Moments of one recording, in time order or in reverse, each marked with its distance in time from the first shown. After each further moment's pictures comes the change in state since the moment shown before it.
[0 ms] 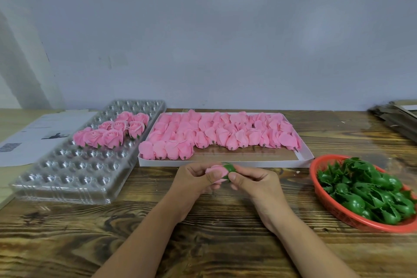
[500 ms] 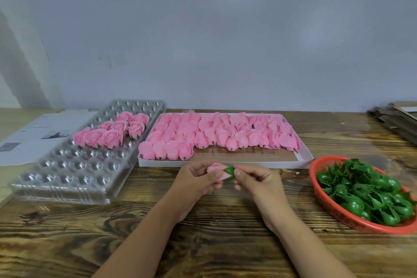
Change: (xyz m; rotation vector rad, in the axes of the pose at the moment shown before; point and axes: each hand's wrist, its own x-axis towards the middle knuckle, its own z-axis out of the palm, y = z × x) left_hand 0.002 0.003 0.001 -0.069 0.002 -0.058; right_hand 0.002 -0.002 -0.001 -0.054 0.059 -0.030
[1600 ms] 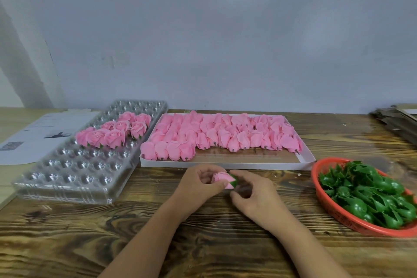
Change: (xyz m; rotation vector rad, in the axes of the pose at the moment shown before) left_hand 0.003 -0.008 0.001 0.438 0.069 0.147; right_hand 0.005 0.018 -0.012 -0.718 -0.224 -0.266
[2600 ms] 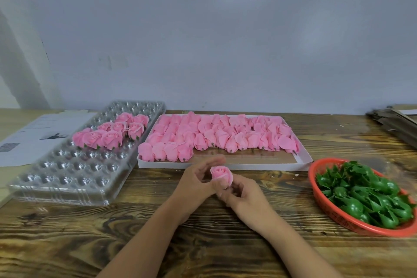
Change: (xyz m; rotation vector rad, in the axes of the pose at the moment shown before) left_hand -0.006 0.013 0.003 -0.099 -0.038 0.104; right_hand 0.003 -0.010 0.017 0.290 -0.091 0.018
